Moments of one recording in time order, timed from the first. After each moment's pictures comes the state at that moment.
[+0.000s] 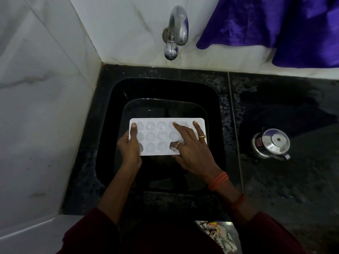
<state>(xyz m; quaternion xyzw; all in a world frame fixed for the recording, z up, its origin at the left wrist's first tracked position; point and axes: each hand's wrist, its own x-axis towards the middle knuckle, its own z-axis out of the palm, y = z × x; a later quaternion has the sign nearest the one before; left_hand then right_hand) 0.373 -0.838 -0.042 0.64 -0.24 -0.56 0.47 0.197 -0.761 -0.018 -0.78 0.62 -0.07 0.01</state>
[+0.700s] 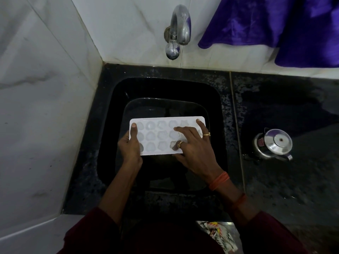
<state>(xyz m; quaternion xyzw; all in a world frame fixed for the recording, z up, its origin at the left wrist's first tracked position) 0.377 -0.840 -0.045 0.65 -0.22 -0.56 0.46 0.196 -0.765 -0.014 -0.77 0.62 -0.13 -0.02</state>
